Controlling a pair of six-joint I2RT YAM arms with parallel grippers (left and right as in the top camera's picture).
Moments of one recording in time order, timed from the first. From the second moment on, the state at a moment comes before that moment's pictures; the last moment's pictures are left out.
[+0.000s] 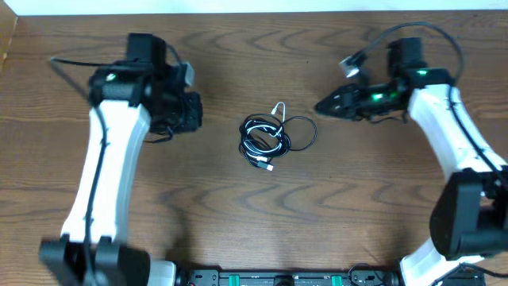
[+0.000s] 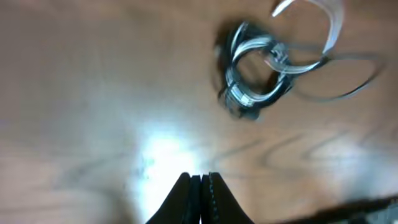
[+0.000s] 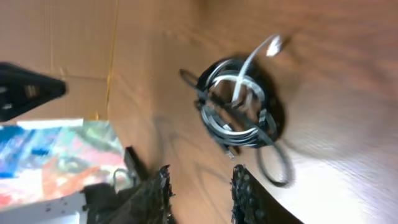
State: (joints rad) left arm -0.08 1.60 1.57 -1.32 0.29 -0.15; right arm 0.10 1.81 1.39 -0.86 -0.97 0.06
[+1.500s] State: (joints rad) left arm -0.18 2.04 1.57 -1.20 0.50 -0.15; right arm 0.53 2.02 1.39 -0.71 -0.09 0.36
